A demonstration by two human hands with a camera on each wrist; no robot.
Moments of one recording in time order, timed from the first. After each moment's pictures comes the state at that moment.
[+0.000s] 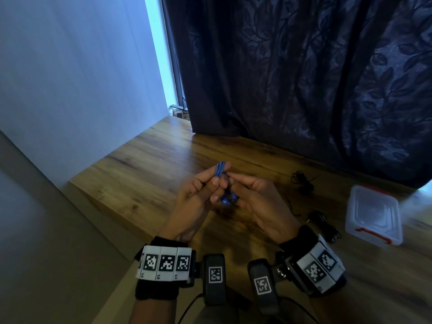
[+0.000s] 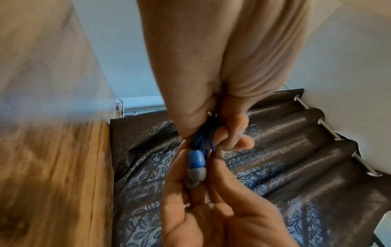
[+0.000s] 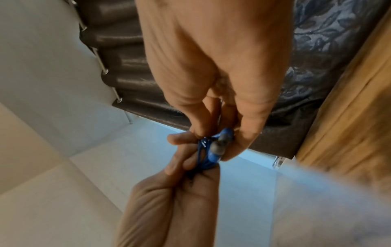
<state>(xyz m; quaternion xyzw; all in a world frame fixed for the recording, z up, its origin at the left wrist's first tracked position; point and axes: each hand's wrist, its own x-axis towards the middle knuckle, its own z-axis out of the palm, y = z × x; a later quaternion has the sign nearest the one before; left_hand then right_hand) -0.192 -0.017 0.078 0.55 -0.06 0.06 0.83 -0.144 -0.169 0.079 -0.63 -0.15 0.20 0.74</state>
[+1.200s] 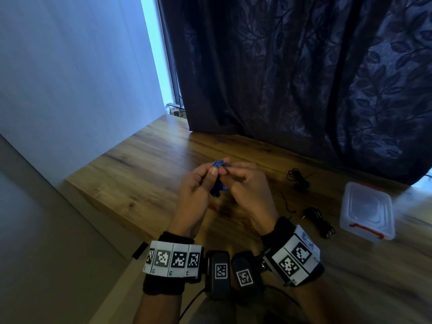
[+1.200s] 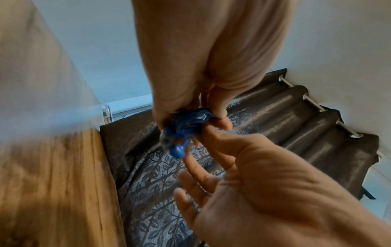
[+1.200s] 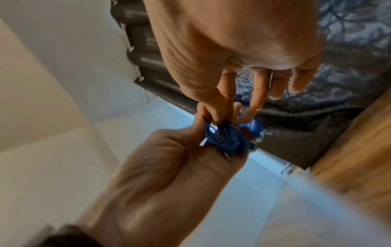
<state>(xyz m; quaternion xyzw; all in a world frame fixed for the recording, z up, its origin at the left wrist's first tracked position) -0.183 -0.032 0.074 0.64 -0.02 0.15 0.76 -0.141 -0.152 0.084 -0.78 -0.10 0.05 0.61</state>
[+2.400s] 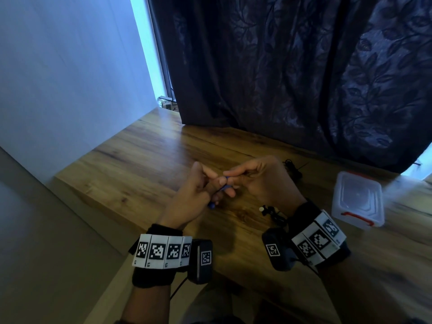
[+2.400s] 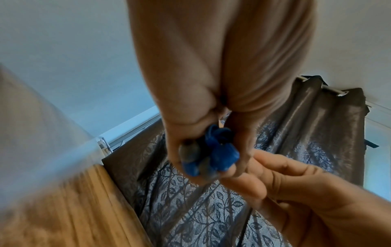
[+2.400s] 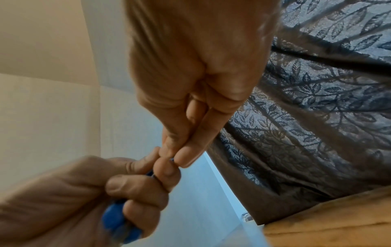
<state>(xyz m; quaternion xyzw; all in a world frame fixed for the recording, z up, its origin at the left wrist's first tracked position) -0.189 -0.031 0.069 0.72 -0.07 0.04 0.69 -0.126 -0.207 0.090 -0.79 -0.30 0.04 0.53</state>
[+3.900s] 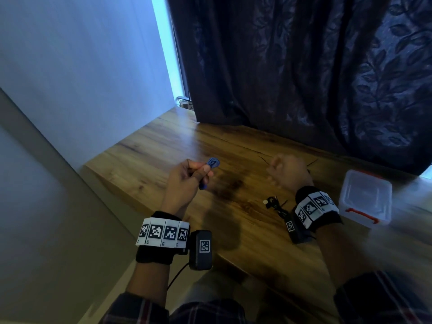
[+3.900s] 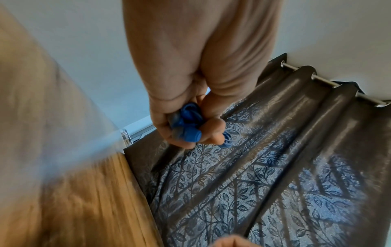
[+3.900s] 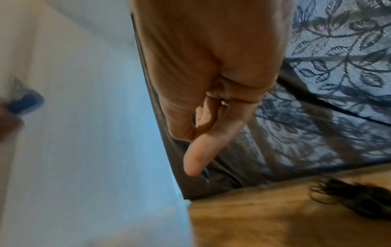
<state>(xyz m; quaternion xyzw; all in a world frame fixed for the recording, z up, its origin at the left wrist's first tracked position) -0.205 -0.027 0.065 0.70 0.12 0.16 0.68 -0.063 -0.256 0.039 -0.93 -0.11 0.06 0.36</state>
